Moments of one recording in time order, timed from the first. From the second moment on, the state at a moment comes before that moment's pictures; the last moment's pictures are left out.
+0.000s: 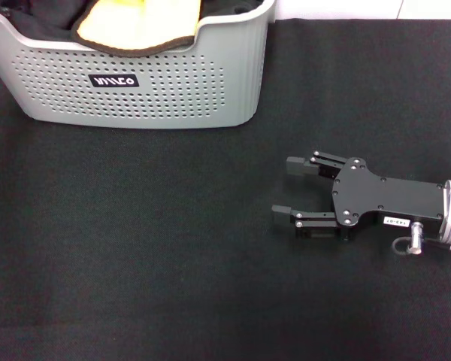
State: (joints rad) left arm -0.66 -2.05 0.72 1.15 2.12 1.04 -1.70; right arm 0.56 2.00 -1.61 -0.35 2.13 1.43 -2.15
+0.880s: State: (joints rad) left arm -0.66 -2.07 0.76 1.10 2.21 0.91 -1.74; right arm 0.56 2.00 -1.62 -0.34 2.13 1.41 -2.16
